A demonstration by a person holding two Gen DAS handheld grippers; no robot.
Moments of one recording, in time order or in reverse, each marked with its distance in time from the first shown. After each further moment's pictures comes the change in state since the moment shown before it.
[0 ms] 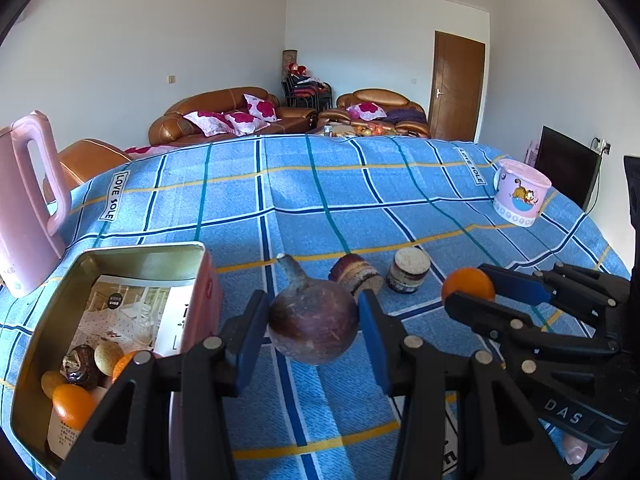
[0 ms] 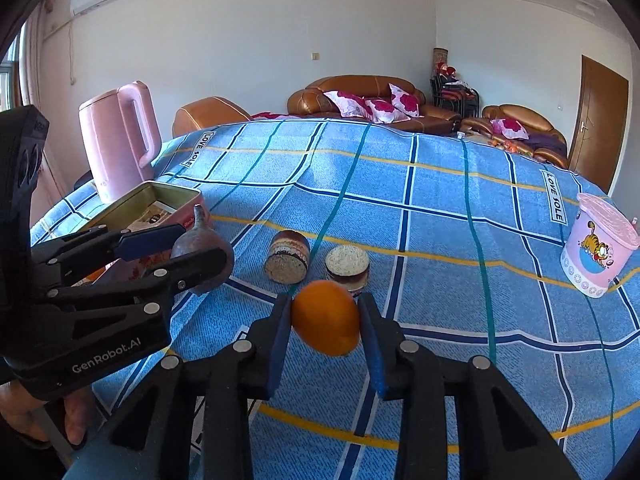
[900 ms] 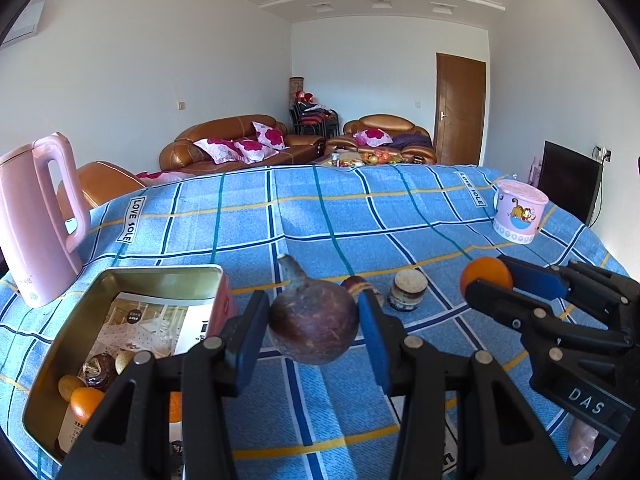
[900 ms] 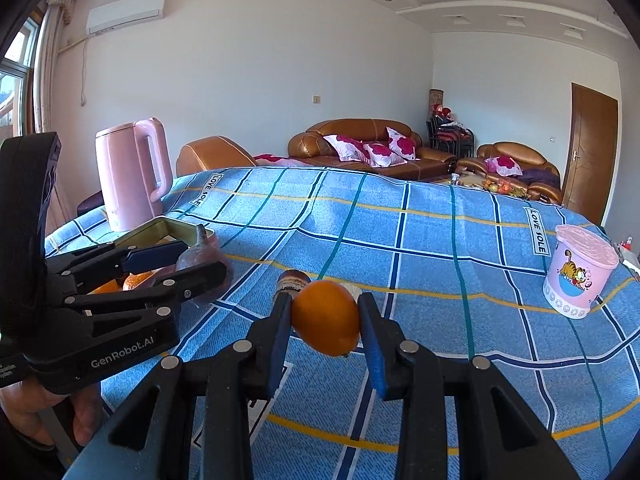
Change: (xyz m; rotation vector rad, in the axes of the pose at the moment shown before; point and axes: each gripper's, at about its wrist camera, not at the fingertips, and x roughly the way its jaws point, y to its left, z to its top) left arm -0.022 -0.003 -0.002 0.010 -0.109 0.035; right arm -0.029 0.001 -0.002 -0.010 -0.160 -0.011
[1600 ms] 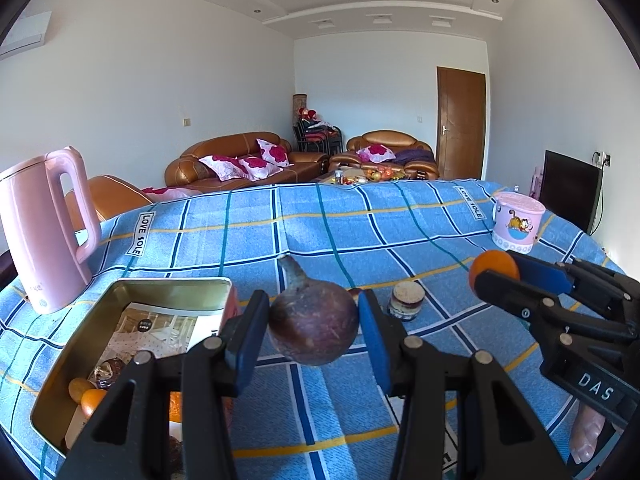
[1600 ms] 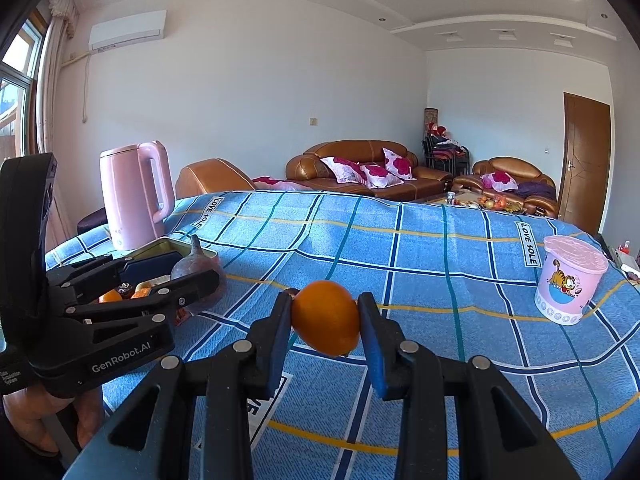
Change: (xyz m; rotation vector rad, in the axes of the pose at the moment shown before) left arm -0.015 -0.002 -0.002 0.005 -0.070 0.019; right arm -0.016 -0.002 -0.002 0.012 -0.085 -0.008
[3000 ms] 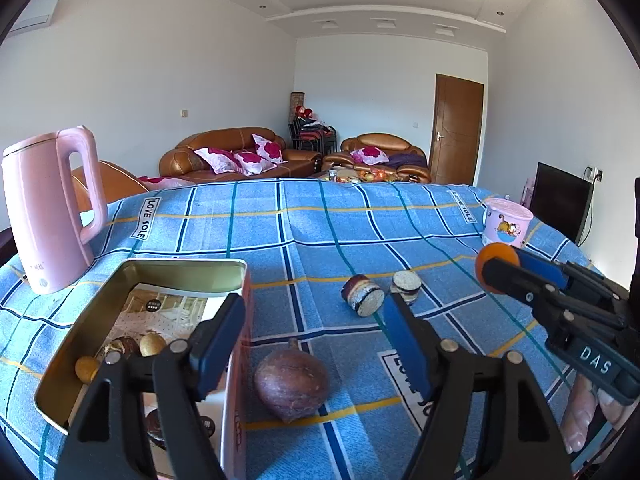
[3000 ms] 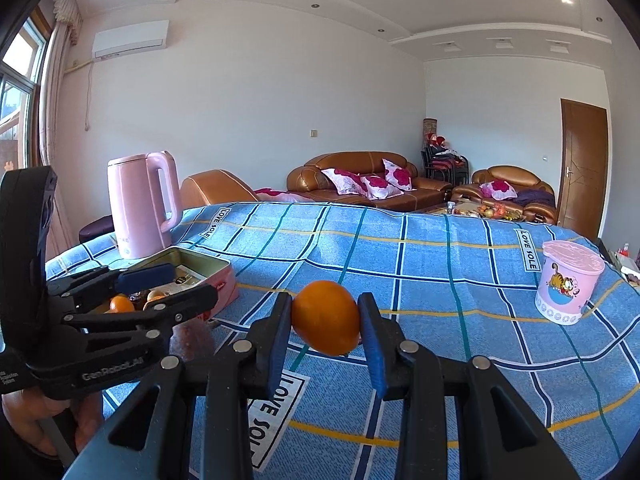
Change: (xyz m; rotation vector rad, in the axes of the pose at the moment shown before) left arm -0.020 0.024 -0.012 -0.047 0.024 -0.060; right arm -0.015 0.007 -0.004 0.029 -0.044 0.000
